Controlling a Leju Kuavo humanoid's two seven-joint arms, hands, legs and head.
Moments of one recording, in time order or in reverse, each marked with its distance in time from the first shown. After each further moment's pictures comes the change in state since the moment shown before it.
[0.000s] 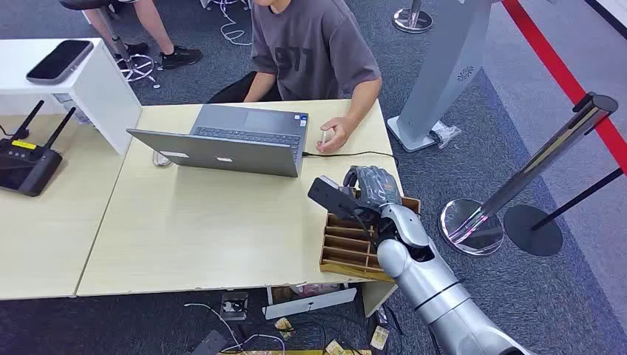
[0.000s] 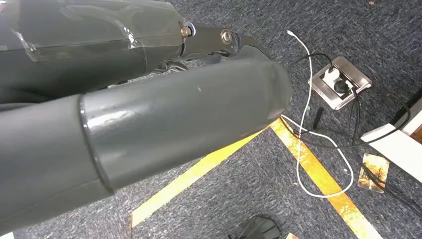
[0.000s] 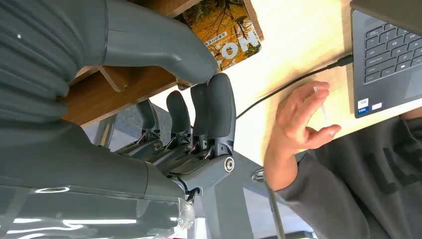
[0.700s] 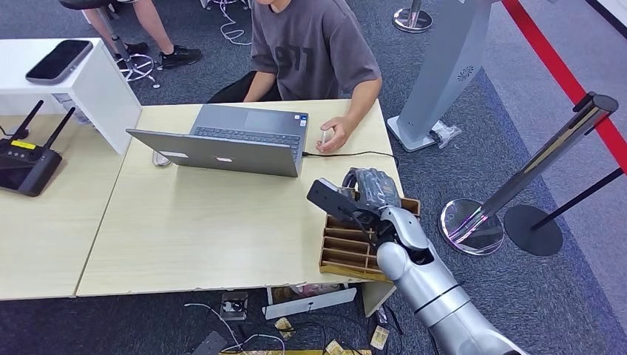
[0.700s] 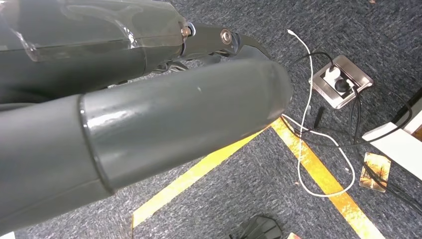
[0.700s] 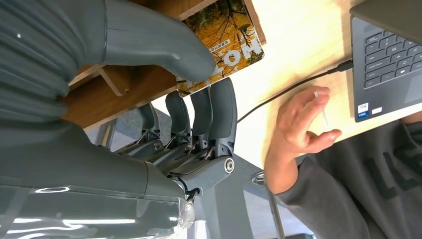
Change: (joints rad) left arm 0.003 0.000 0.000 0.000 -0.002 -0.002 -0.001; right arm 0.015 0.001 0.001 -0.022 0.002 0.004 0.008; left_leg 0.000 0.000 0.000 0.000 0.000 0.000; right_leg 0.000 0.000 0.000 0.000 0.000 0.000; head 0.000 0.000
